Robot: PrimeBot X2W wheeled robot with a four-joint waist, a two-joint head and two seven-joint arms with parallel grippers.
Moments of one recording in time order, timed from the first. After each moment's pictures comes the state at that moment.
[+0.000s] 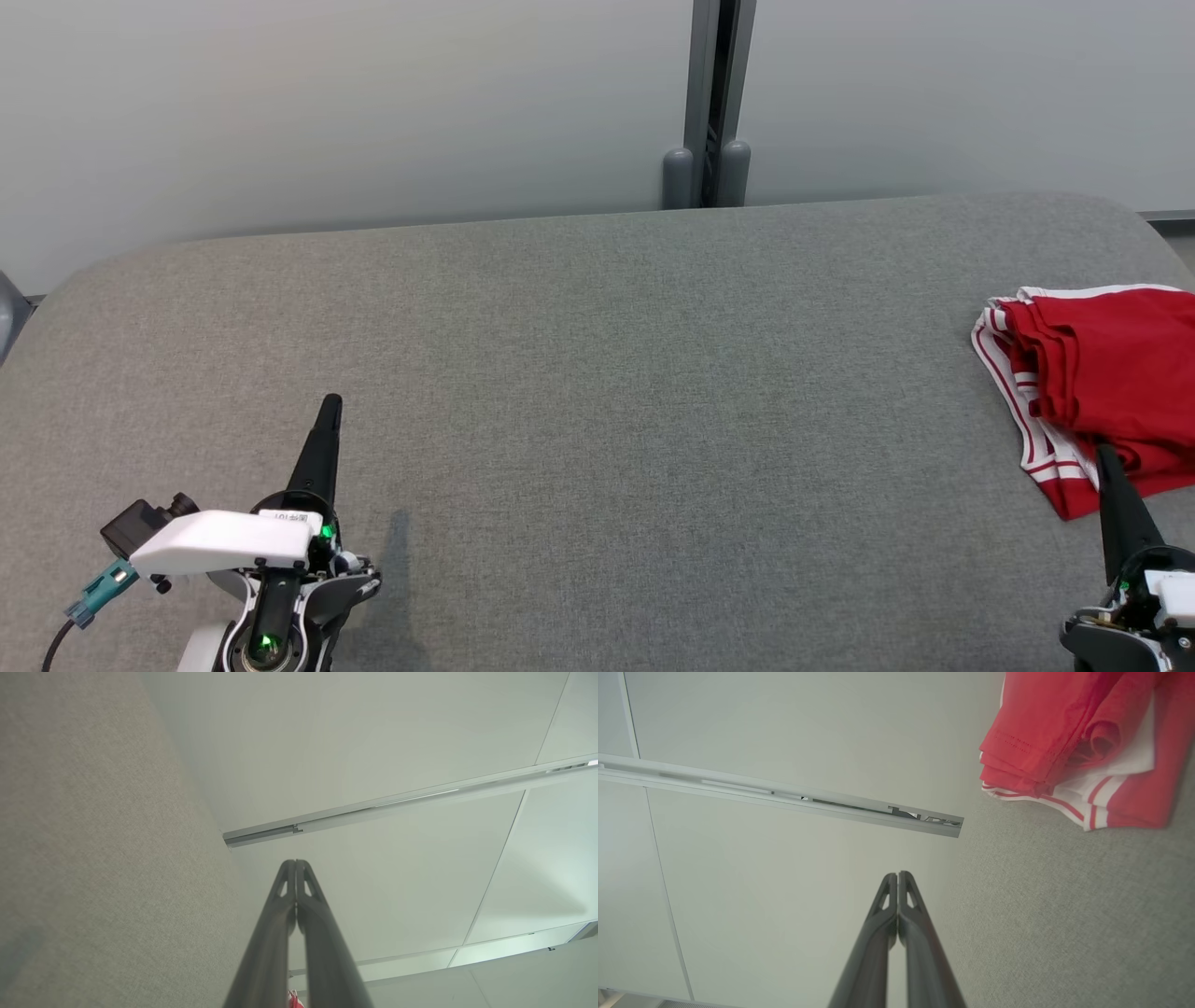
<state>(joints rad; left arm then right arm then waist) -0.19 0.05 -0.05 0.35 -1.49 -0.12 0.05 -0.03 -0.04 -0.21 0.17 1.45 0.13 0.09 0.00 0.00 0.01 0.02</state>
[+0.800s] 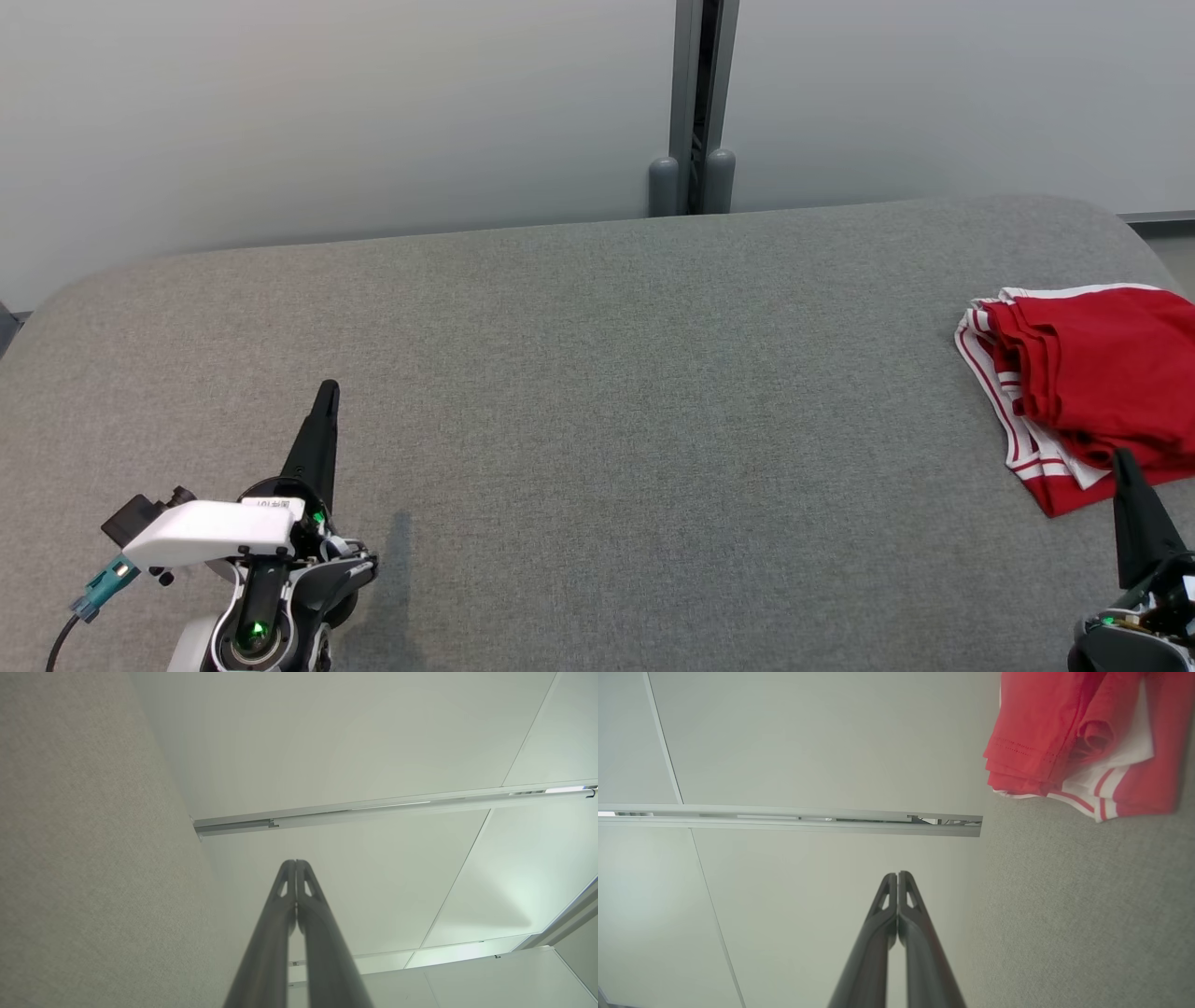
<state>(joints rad) -0.22 0.05 -0.04 0.36 -1.63 -0.13 0.09 -0.02 -0.05 -0.25 0.16 1.62 0.13 0.13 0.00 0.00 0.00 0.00</state>
